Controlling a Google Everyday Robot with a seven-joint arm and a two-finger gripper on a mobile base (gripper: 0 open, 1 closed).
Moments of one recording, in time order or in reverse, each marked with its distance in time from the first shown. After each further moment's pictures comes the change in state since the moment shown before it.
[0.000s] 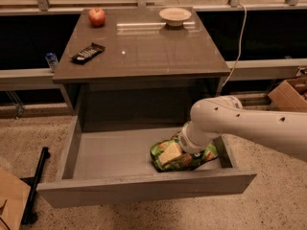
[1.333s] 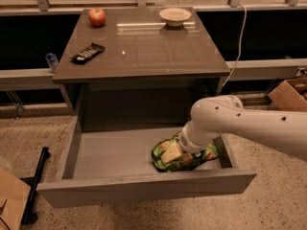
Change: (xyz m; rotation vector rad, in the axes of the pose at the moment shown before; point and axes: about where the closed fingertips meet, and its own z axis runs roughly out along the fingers) arm -0.001 0.000 -0.003 0.000 0.000 0.000
